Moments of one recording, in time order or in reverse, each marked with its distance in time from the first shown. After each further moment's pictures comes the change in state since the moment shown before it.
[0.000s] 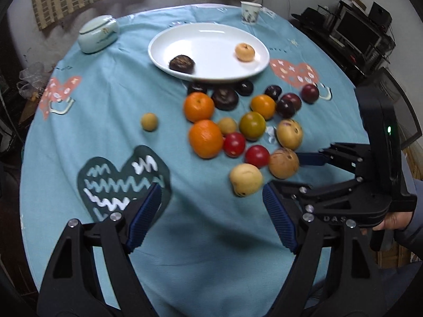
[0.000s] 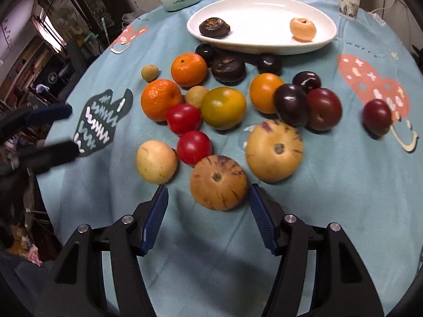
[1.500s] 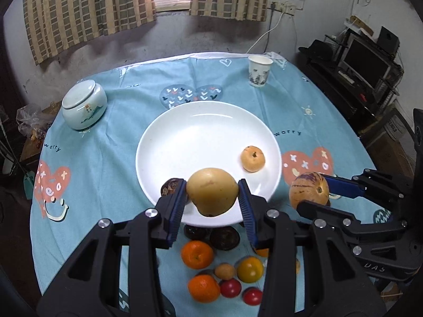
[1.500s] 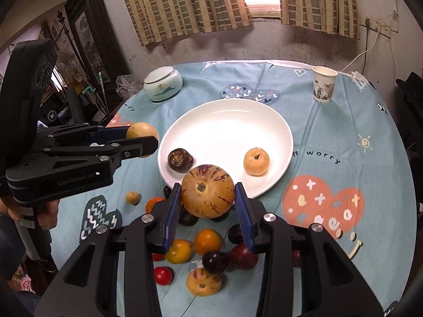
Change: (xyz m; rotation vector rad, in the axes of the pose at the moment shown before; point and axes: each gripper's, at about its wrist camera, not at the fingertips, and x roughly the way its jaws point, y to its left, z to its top) left arm 0.025 -0.004 0.191 -0.013 -0.153 0.048; right arm -0.078 -0.061 0.134 -0.001 -0.259 -0.051
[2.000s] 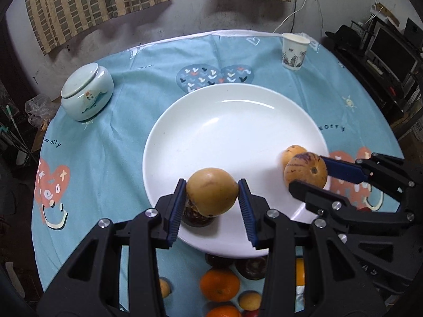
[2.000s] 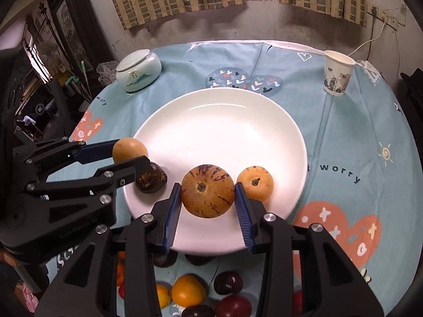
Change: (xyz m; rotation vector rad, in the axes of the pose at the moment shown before) left arm 0.072 0.021 0.013 -0.015 0.094 0.115; right arm 0.086 -0.012 0.037 0.019 0.096 -0.048
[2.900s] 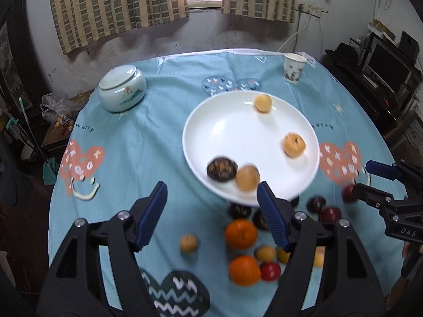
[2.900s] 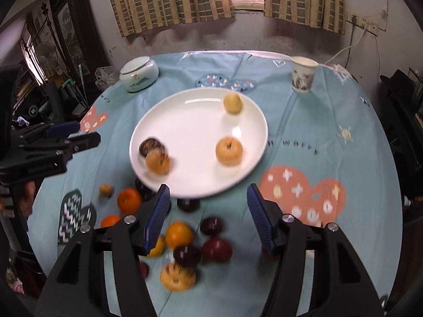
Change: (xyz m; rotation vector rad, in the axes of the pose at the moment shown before) left arm -0.093 0.032 -0.071 -0.035 -0.100 -0.002; right arm -0.097 -0.001 -0.087 -0.001 -0.050 -0.057
